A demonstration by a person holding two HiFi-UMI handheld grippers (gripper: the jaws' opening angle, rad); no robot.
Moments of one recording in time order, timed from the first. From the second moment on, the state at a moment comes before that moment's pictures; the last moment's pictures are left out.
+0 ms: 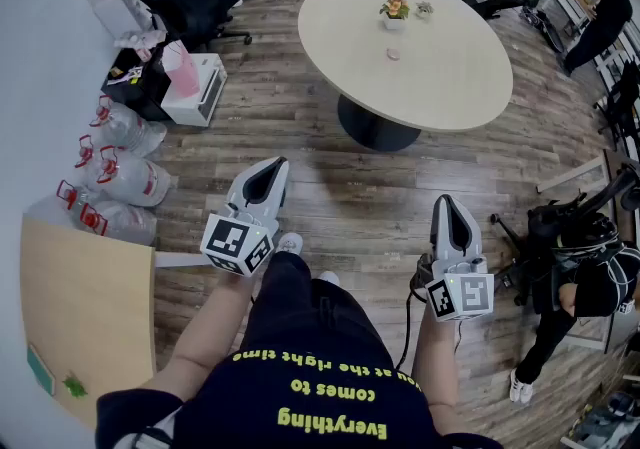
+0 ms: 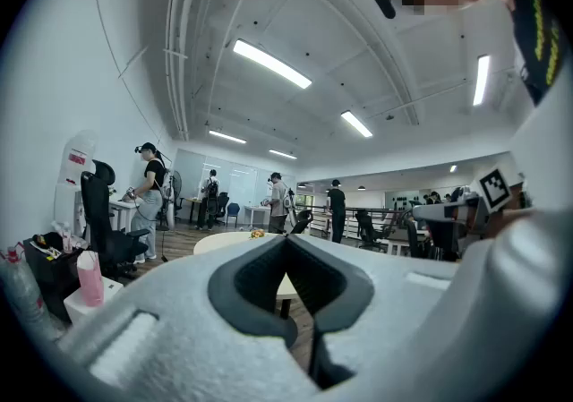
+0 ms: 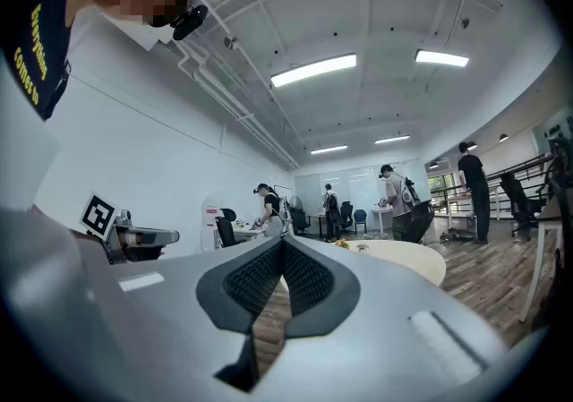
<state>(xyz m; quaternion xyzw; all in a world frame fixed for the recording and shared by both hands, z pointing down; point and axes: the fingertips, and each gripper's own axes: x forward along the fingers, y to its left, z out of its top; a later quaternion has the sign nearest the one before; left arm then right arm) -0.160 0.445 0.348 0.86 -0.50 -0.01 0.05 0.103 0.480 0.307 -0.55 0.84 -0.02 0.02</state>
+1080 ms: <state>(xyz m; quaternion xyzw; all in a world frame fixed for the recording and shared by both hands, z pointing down) -0.144 0.372 0.344 0.85 -0.52 0.00 0.07 0.130 0.416 0.312 -0.60 0.80 -0.03 0.00</state>
